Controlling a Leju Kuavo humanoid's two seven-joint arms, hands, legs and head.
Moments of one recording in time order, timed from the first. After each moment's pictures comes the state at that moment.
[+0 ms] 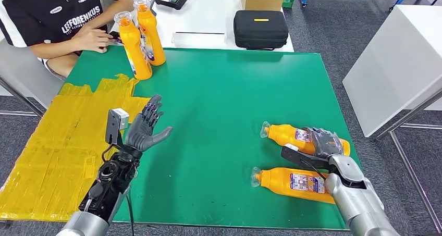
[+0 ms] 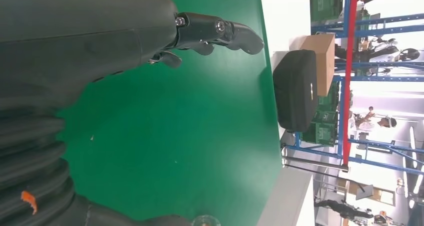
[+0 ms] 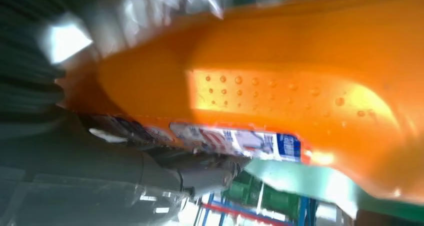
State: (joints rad) left arm -0.41 -0.14 -0.10 -0.77 0.03 -0.32 -0.49; right arm -0.36 -0.27 0.00 -0.66 1.26 -0.10 -0.20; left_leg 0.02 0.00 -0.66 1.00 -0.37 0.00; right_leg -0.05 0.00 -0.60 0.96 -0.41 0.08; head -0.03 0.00
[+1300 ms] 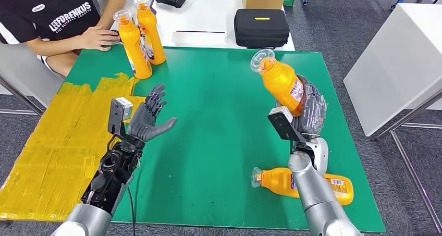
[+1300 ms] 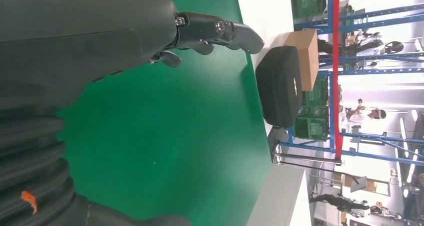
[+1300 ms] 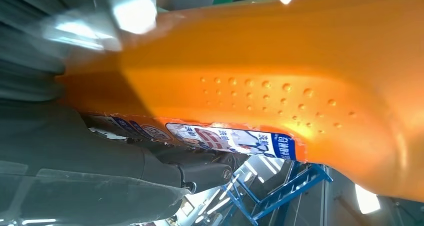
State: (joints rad) left arm -0.46 -0.16 -0.11 -0.80 0.00 -0.32 -0.46; right arm -0.42 0.04 -0.08 -0.86 0.78 -0.56 -0.50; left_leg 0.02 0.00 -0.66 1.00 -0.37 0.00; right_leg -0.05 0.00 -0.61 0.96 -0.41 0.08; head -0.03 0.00
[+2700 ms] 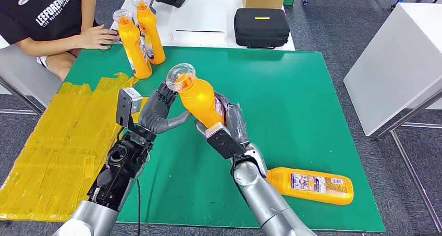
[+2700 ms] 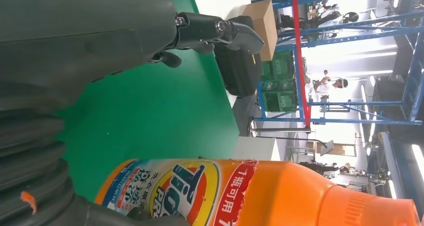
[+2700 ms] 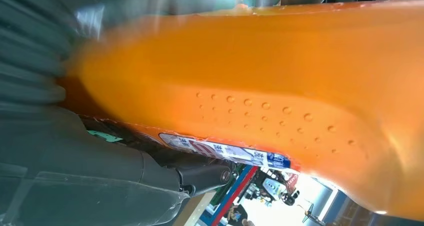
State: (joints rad) left arm -0.48 -0.19 -0.22 -0.93 0.04 -0.32 -0.42; right arm -0.41 0.26 0.22 -0.83 0.54 -0.23 -0.58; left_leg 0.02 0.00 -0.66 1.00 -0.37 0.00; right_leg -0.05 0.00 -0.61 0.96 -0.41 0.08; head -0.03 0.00
